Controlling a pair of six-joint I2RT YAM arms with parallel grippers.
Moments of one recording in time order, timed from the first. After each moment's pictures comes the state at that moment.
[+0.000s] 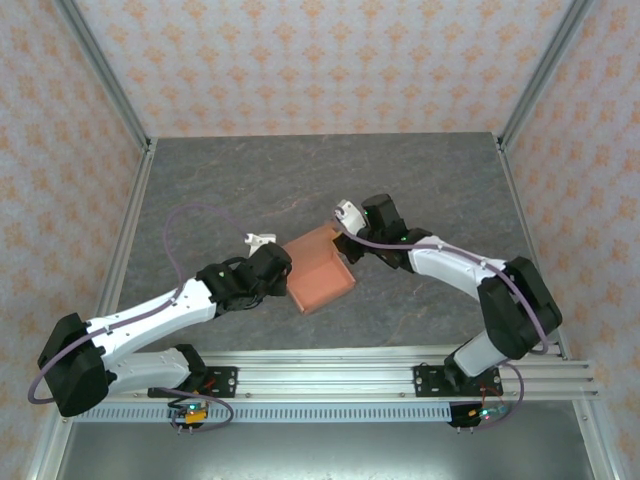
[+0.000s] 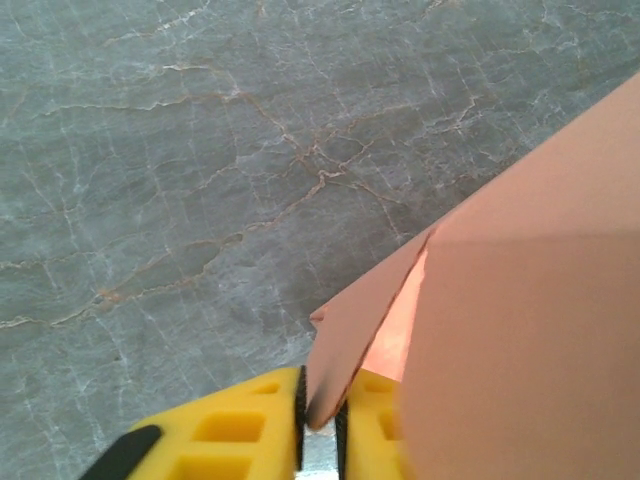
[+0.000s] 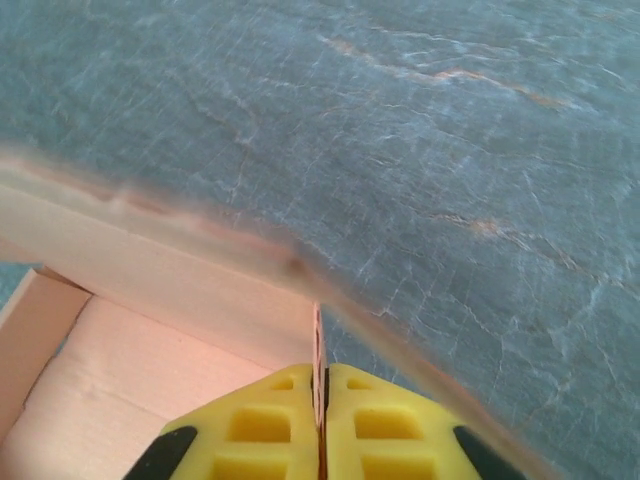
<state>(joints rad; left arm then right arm) -0.81 1.14 0.76 -0.63 -0.35 -0.76 0.59 1.50 0.87 -0.07 -0.30 -0.13</state>
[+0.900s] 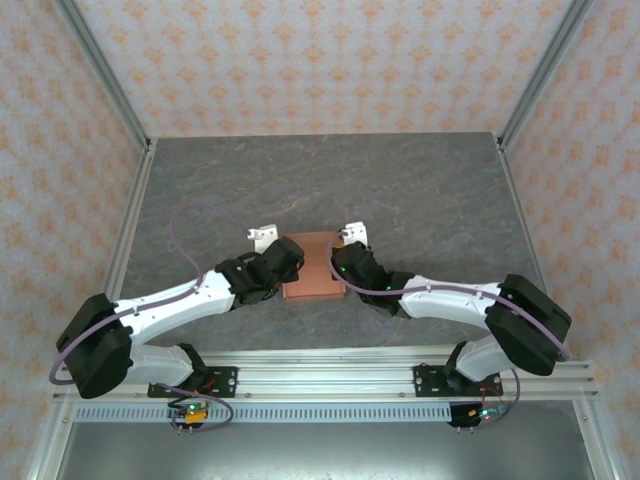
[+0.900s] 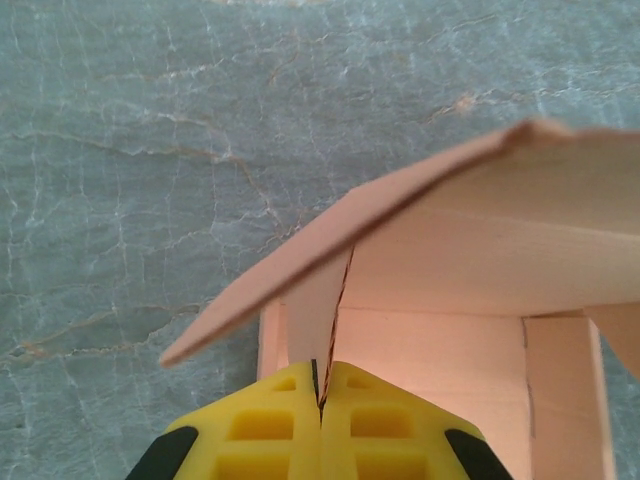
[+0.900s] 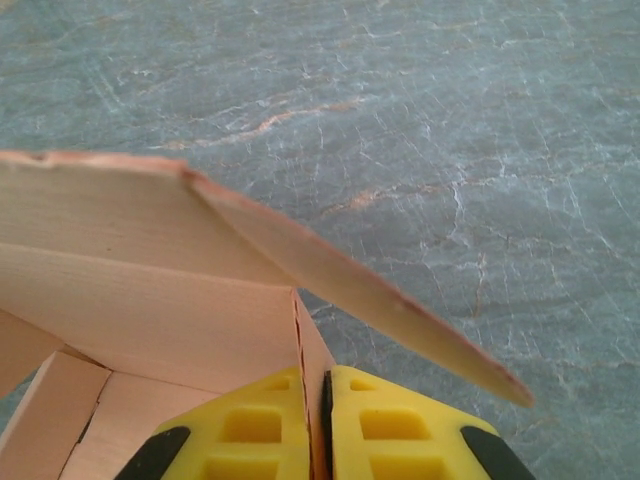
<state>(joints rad) -0.81 1.30 0.77 -0.43 -0.45 -0.96 0.95 1.42 0.67 0.16 0.50 0.47</state>
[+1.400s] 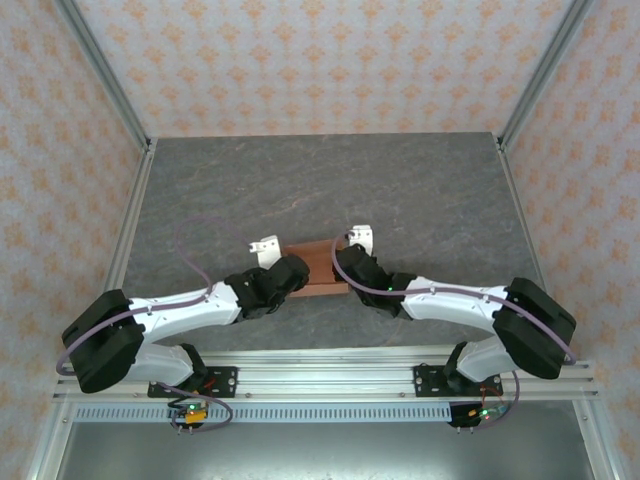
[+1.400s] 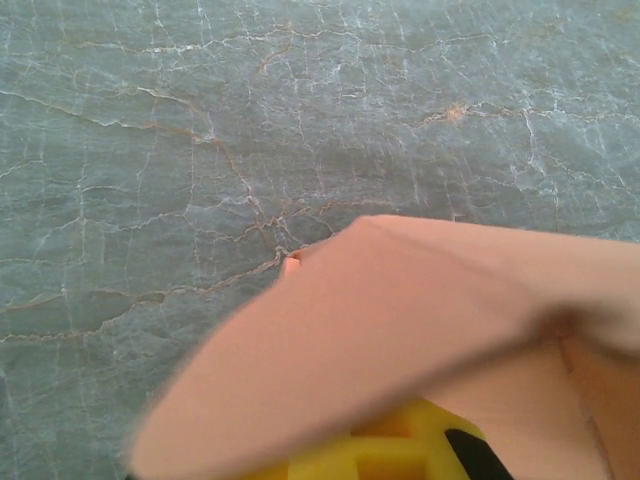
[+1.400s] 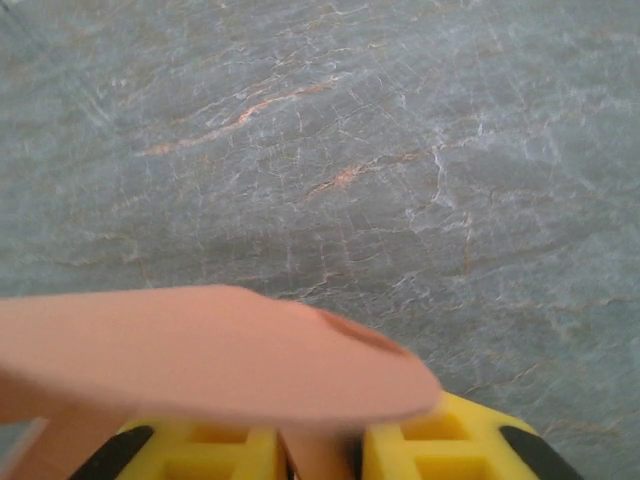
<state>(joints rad) -0.89 1.32 0.66 -0.25 -0.56 -1.07 0.97 1.39 0.70 0.04 0.51 0.66</state>
